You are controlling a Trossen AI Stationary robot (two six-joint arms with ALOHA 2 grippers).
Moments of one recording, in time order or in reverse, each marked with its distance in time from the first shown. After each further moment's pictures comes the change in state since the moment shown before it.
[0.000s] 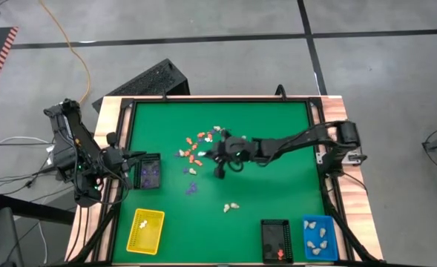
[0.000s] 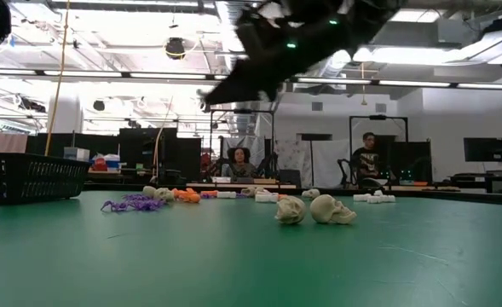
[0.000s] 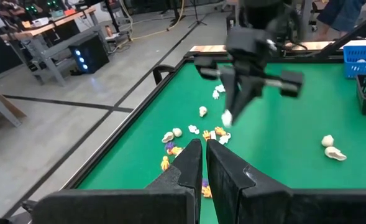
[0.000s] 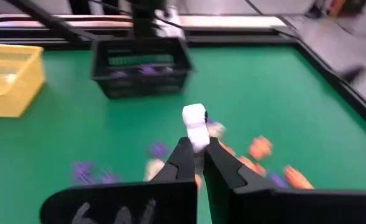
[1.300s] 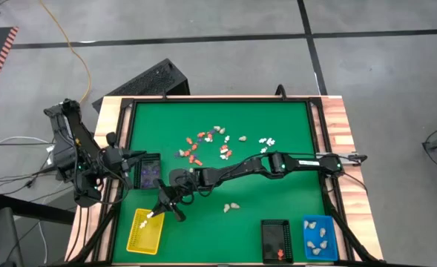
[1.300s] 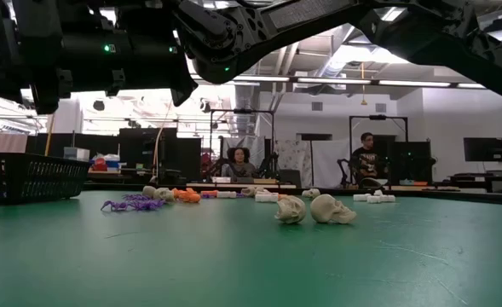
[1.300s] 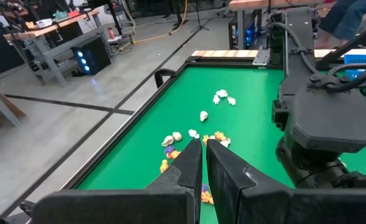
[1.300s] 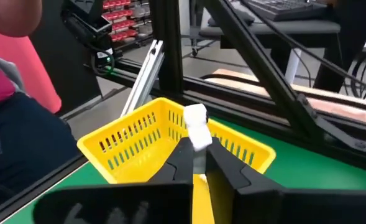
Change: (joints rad) left arm 0.000 0.000 0.000 0.016 -0.023 -0.007; right arm 0.131 0.898 1.172 -0.050 -0.674 -0.065
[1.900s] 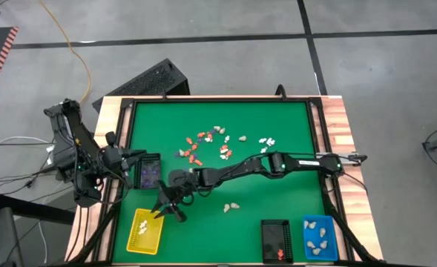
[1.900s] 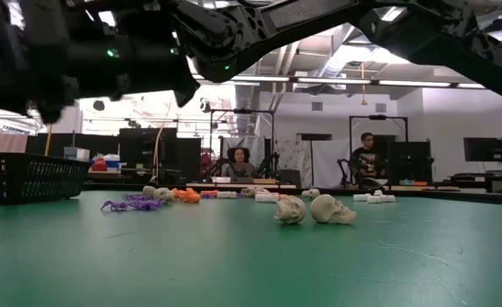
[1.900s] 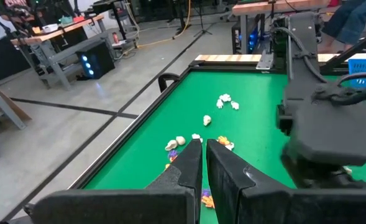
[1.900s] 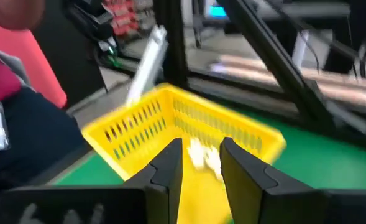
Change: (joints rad) left arm 0.000 0.000 0.000 0.000 -0.021 0.003; right arm -0.016 -0.012 0.000 -0.079 -0.004 0.004
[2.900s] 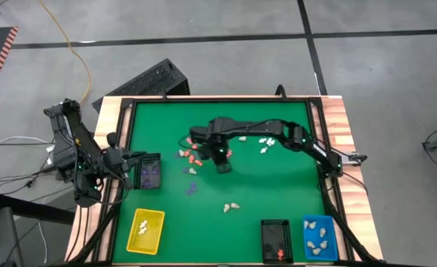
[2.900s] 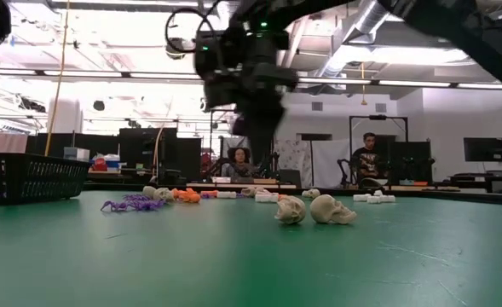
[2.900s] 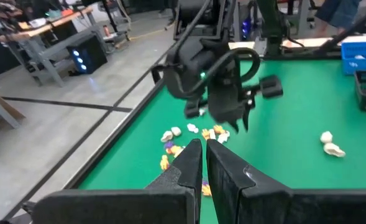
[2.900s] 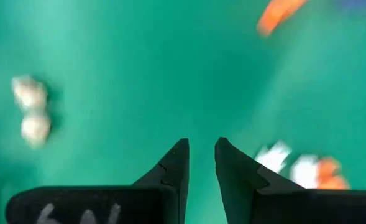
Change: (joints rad) left arm -0.001 0.000 0.000 -0.010 0.061 0.023; right arm -0.272 -0.376 -0.194 -1.450 0.238 -0.311
